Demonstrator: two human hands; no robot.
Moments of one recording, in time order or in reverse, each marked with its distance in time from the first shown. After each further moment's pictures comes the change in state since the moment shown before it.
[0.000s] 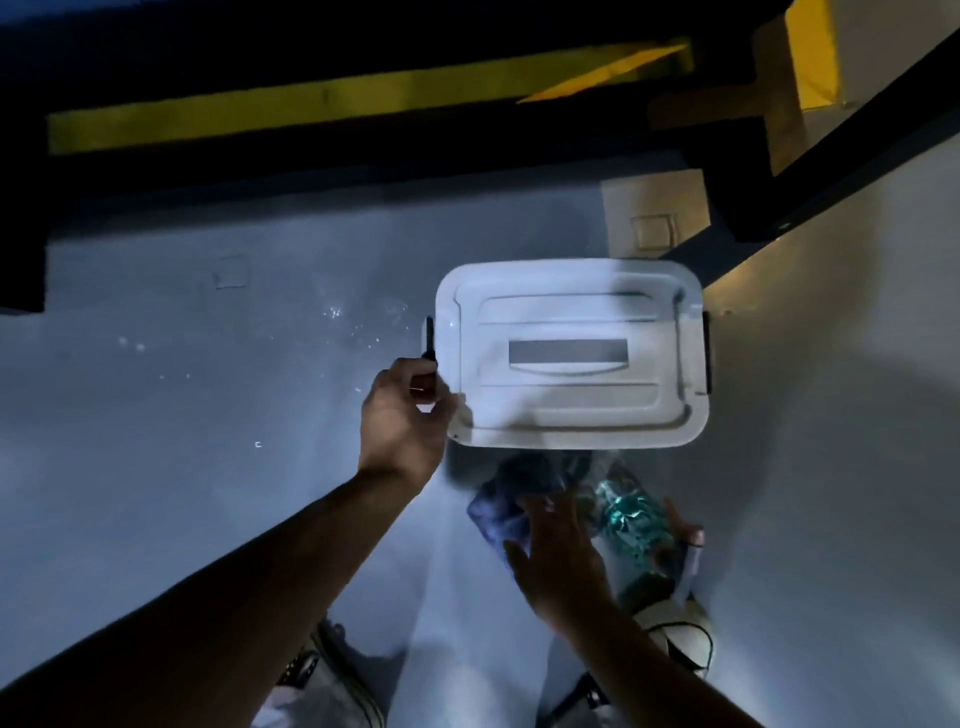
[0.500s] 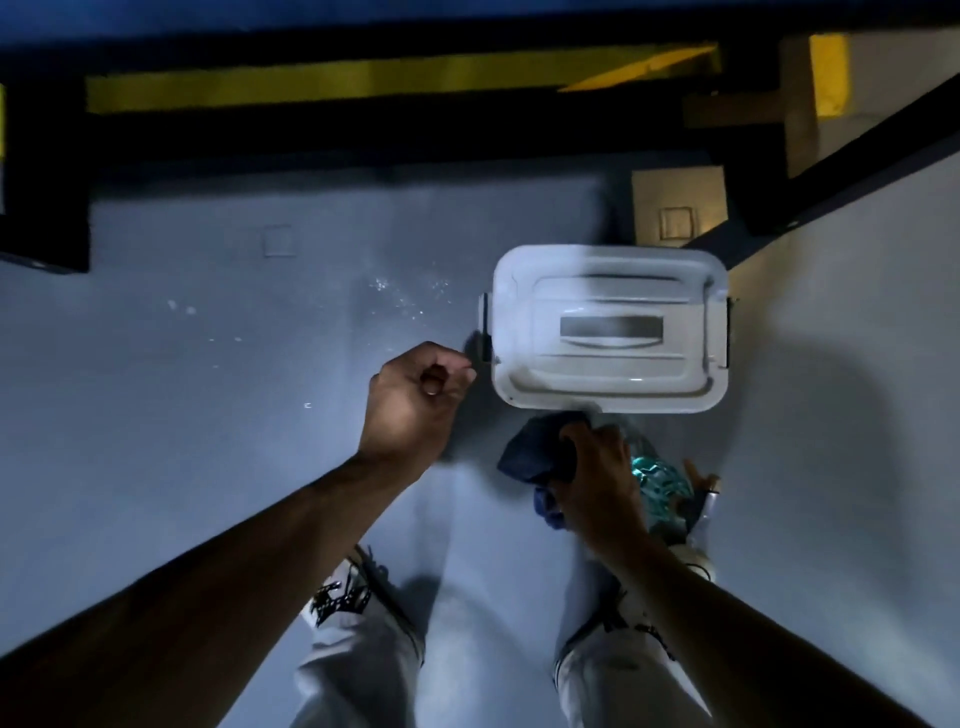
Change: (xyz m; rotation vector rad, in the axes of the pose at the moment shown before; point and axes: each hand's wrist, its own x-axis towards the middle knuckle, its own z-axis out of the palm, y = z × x) left_hand -0.029 0.016 -0.091 -0.174 -0.152 0.034; right_hand -0.014 -0.049 -0.044 0.005 0.256 -0.040
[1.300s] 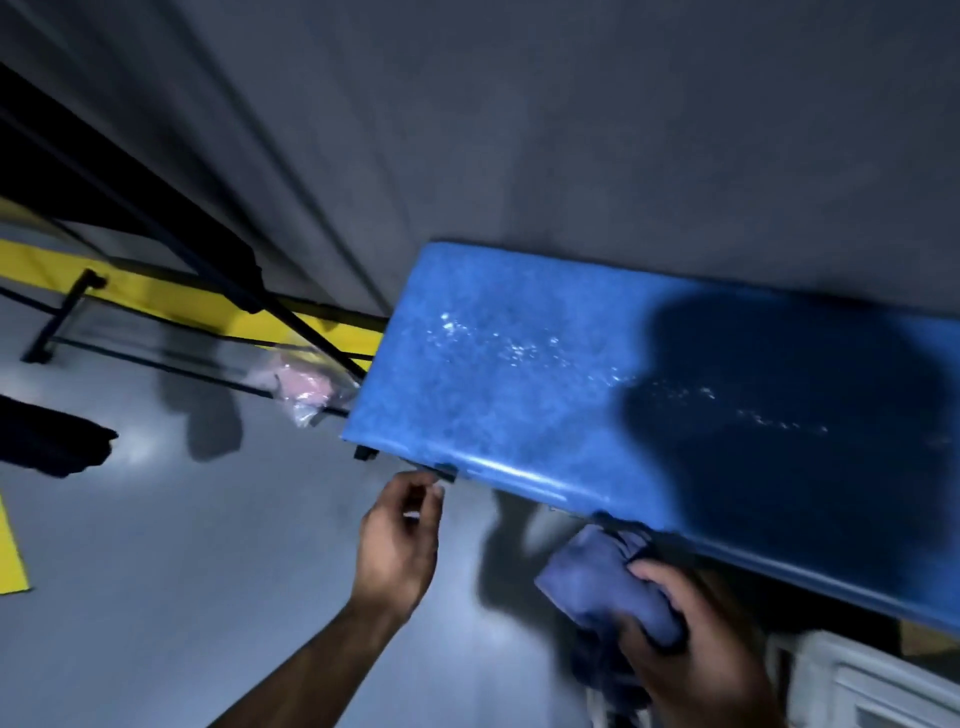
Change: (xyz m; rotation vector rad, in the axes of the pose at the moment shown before) left_hand 0.016 0.145 -0.499 0.028 0.563 -0.002; right_hand -0.051 -0.515 -0.142 0.233 0.031 -0.490
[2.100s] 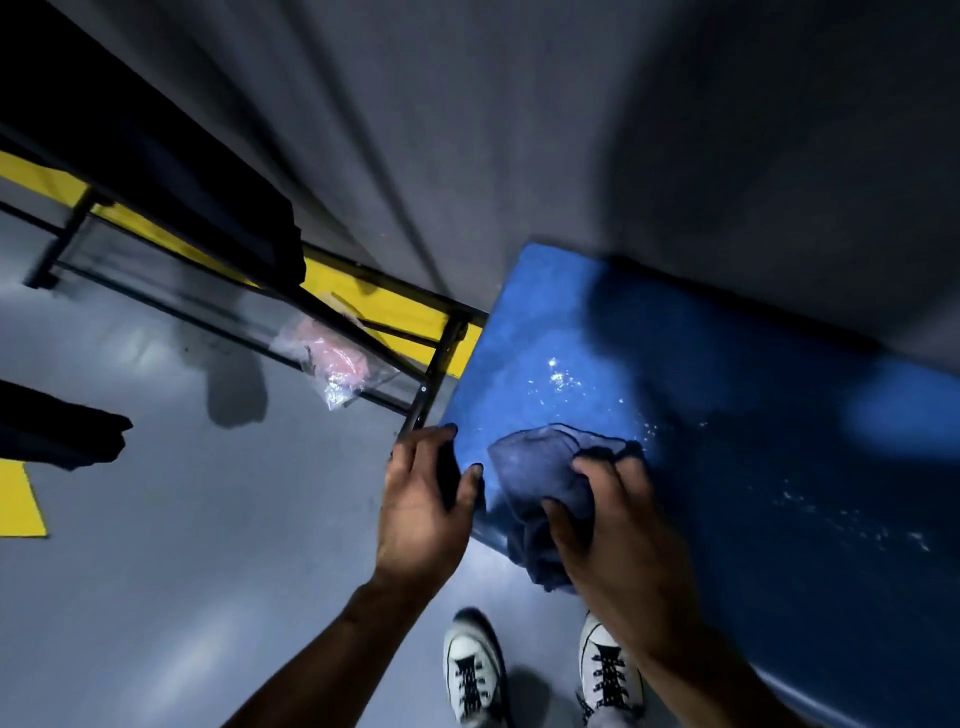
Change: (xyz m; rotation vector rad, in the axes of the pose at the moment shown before) left_hand 0.158 -0.031 -0.038 0.315 -0.004 0.024; right_hand 0.196 -0.136 0.135 -0.383 -0.055 -0.130
